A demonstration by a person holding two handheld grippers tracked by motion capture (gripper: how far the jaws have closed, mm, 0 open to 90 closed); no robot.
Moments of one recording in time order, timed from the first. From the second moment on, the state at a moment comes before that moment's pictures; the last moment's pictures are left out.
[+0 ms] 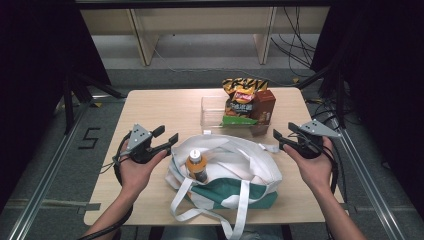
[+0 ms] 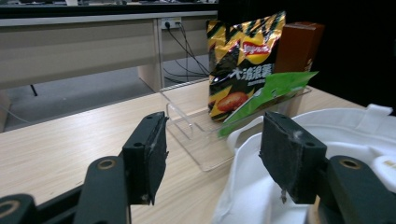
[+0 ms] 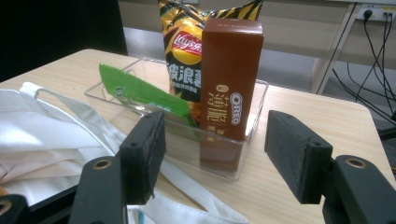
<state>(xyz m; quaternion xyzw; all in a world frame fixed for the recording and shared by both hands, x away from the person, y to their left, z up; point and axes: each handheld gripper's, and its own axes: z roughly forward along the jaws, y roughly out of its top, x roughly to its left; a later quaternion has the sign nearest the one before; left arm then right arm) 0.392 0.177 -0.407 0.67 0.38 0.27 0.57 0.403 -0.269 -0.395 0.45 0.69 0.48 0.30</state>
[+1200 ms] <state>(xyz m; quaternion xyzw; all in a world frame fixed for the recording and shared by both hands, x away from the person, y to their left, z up) 0.369 0.154 -0.398 0.70 0.33 0.24 0.59 0.404 -0.281 -0.398 0.47 0.68 0.47 0.30</state>
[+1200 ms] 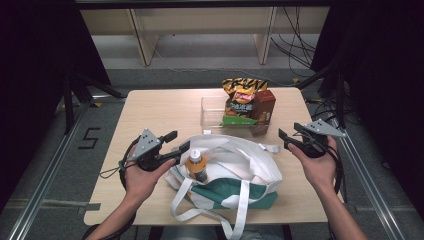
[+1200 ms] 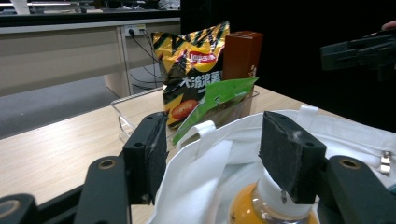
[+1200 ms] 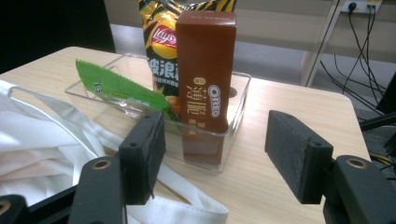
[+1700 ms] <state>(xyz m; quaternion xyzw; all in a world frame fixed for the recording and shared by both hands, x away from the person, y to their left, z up) 0.364 0.148 -0.398 0.70 0.32 0.23 0.59 0.403 -0.280 -0.397 0.47 0.68 0.47 0.30</state>
